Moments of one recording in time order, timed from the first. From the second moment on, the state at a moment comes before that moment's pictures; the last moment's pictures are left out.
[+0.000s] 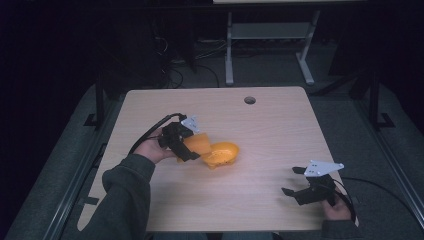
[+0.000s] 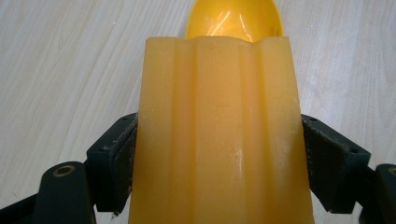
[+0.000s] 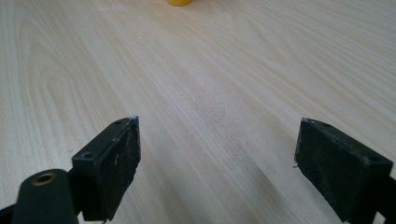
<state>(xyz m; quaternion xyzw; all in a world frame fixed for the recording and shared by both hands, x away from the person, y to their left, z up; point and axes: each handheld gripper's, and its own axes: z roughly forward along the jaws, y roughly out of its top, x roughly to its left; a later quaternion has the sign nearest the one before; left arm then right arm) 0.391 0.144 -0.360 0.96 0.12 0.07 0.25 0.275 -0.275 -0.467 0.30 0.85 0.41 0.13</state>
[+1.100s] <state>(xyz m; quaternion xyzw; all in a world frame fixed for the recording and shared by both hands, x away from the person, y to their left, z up) 0.405 0.085 -0.365 0.97 0.07 0.05 0.24 0.276 -0.276 -0.466 0.29 0.85 0.41 0.13</state>
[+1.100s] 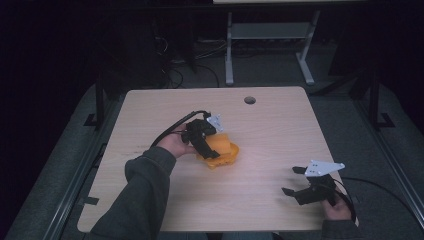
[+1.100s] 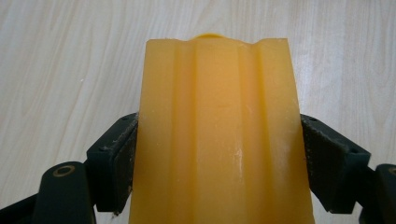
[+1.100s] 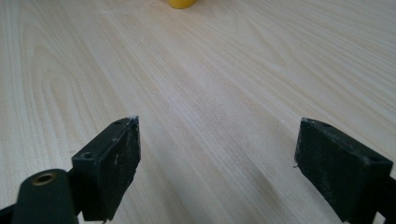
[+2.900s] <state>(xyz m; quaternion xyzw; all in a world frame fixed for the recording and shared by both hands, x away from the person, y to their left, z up) 0.414 0.065 -0.385 0.97 0.06 0.03 0.22 0.275 -0.275 -0.467 0.29 0.85 0.41 0.13</state>
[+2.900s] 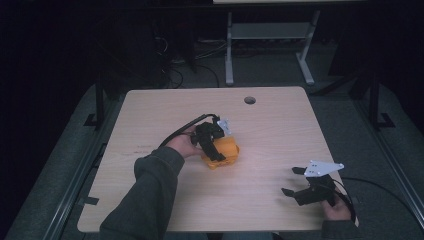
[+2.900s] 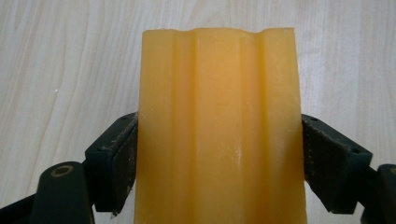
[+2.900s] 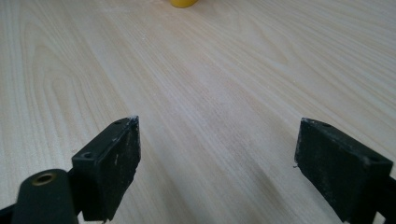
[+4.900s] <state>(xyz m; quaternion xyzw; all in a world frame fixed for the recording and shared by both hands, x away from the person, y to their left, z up) 0.391 0.104 -0.362 0.96 0.09 0.06 0.27 0.275 -0.278 -0.466 0.30 0.85 0.41 0.14</state>
